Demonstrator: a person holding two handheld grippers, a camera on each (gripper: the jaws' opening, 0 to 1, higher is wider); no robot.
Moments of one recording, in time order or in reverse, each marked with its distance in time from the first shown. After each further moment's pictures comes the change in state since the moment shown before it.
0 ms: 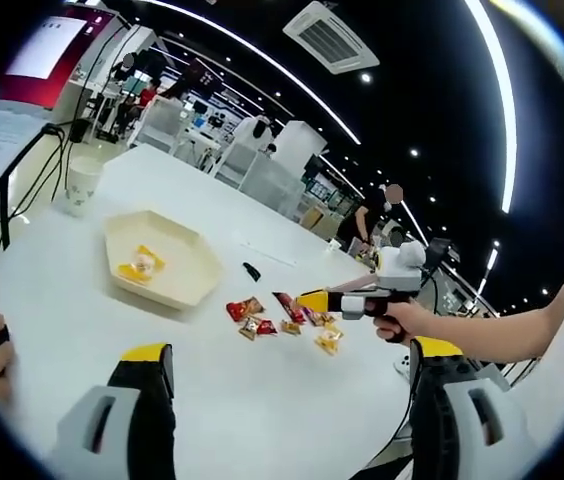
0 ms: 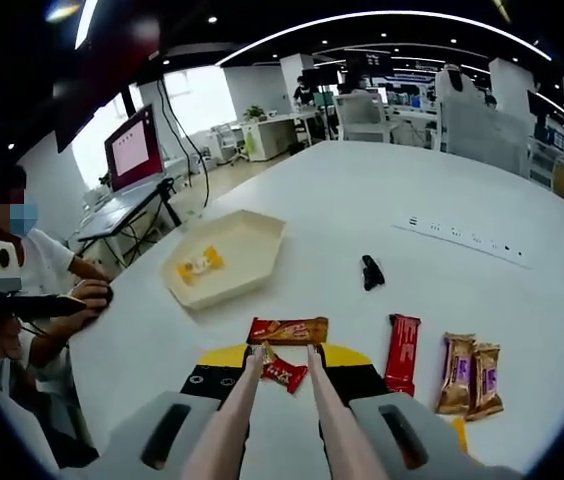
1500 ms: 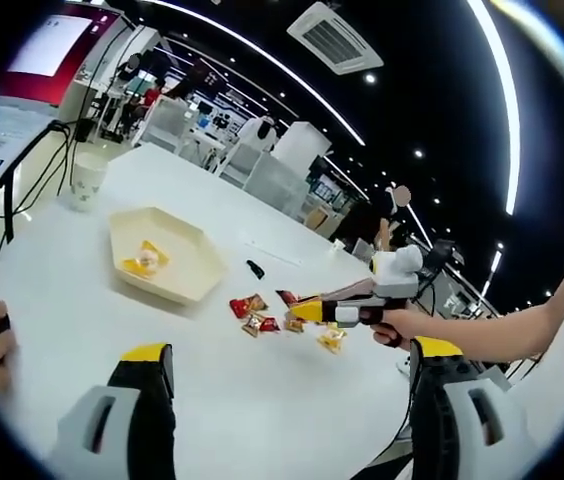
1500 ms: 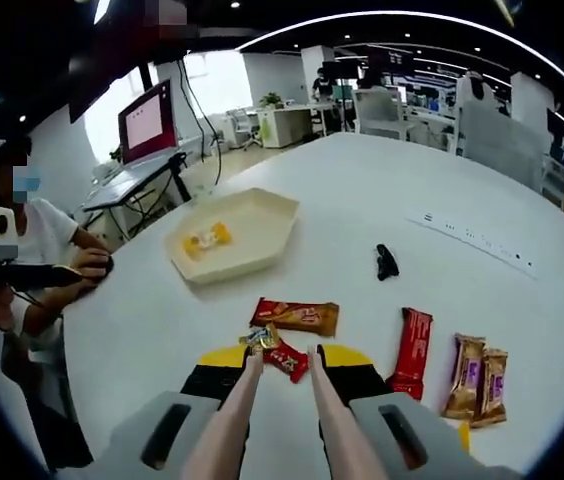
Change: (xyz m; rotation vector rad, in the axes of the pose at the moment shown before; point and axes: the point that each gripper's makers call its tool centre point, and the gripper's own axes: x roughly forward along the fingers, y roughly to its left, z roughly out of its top) left arm -0.003 0.004 -0.004 -0.004 -0.012 0.024; right arm 0.019 0.019 -0.016 -0.122 0.059 0.040
